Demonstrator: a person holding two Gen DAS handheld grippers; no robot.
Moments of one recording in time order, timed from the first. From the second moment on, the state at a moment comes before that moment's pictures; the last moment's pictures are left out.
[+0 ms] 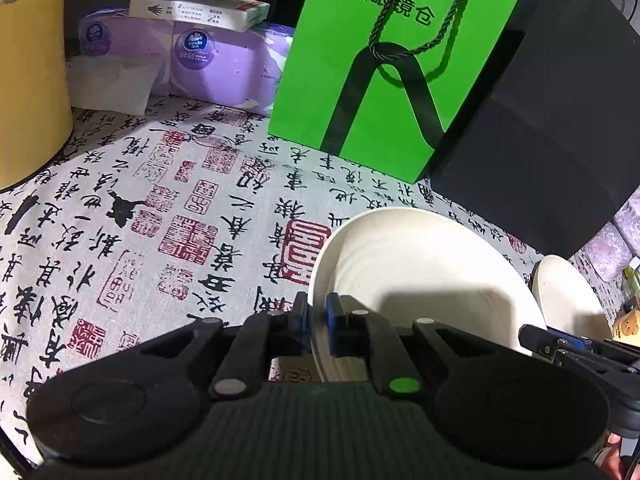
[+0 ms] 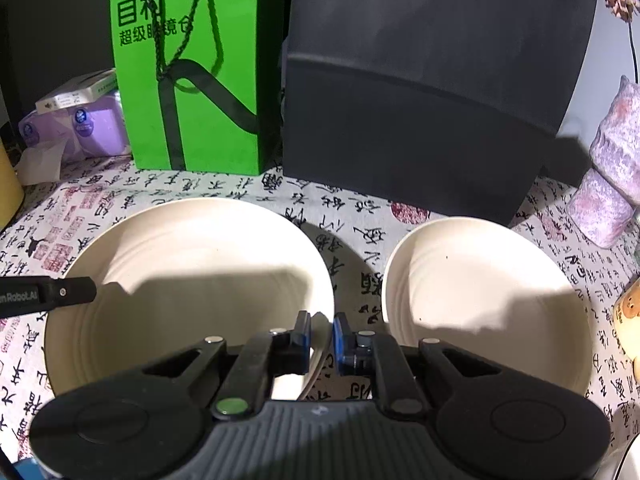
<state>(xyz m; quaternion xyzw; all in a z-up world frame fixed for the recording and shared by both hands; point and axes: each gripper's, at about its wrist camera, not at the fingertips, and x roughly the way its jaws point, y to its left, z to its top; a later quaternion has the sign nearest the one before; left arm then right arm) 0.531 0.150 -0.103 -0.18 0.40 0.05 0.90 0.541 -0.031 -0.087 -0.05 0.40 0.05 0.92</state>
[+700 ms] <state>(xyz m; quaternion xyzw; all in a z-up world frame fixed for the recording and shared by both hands) 0.523 0.148 -0.084 -0.18 0.37 0.06 0.91 0.528 -0.029 -0.071 -0.04 0.36 0.06 0.93</state>
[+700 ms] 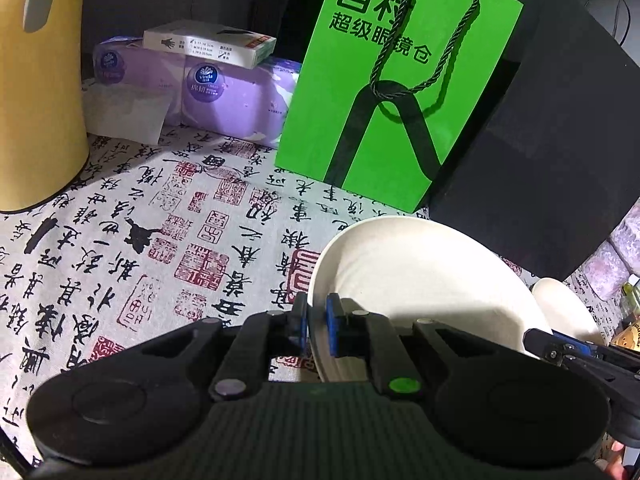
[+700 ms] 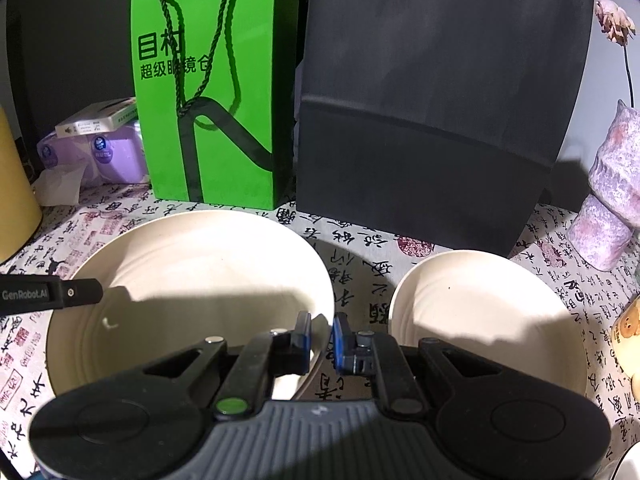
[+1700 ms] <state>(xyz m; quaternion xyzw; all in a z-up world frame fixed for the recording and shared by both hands) 0.496 0.144 -0.049 -0.19 0.30 0.04 0.93 0.491 -0.050 -0.033 0.01 0.30 0.07 0.95</state>
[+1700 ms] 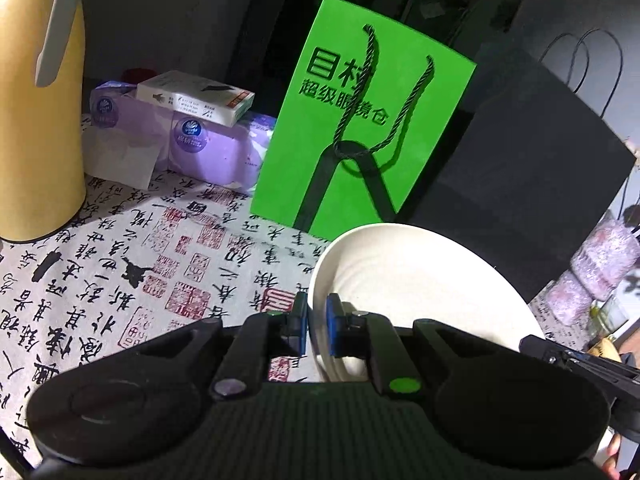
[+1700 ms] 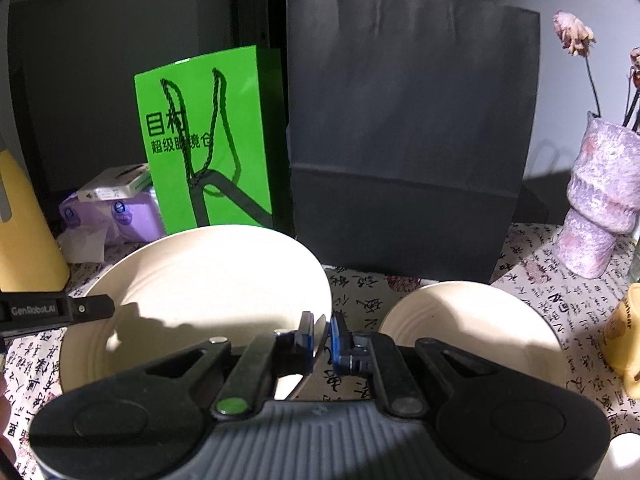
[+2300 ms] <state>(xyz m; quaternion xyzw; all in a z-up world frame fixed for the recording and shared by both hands) 0.481 0.121 -0.035 -0.17 0.28 0.04 0.94 0.467 -0.066 -0.016 0.03 0.27 0.06 0.96</state>
